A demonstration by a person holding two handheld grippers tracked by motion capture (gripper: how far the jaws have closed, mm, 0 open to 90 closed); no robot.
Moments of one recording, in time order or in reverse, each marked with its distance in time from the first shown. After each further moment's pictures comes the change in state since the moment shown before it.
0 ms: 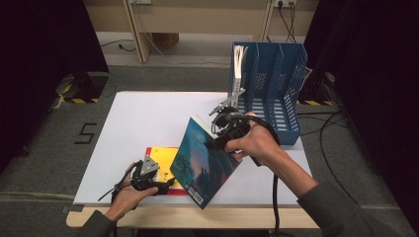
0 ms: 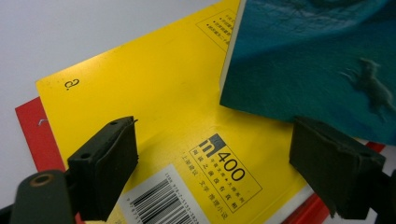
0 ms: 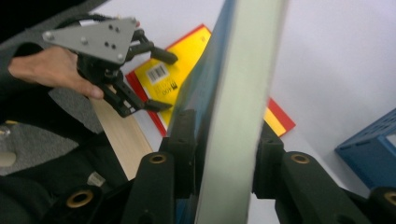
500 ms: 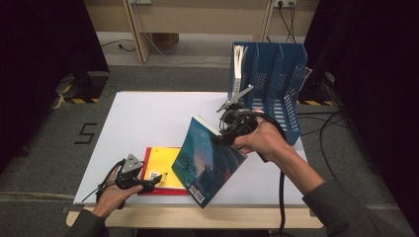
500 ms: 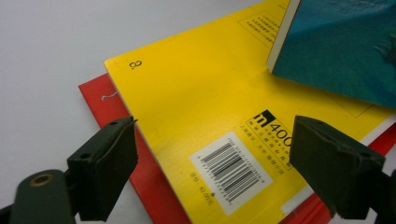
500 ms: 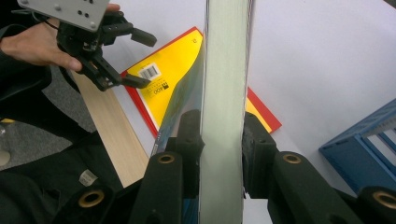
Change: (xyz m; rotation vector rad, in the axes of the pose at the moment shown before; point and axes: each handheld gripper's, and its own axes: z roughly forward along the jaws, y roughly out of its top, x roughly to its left) left arm 0.030 -0.014 -0.023 -0.035 0.006 -0.029; right arm -0.014 -0.002 -0.011 -0.023 -0.002 -0.022
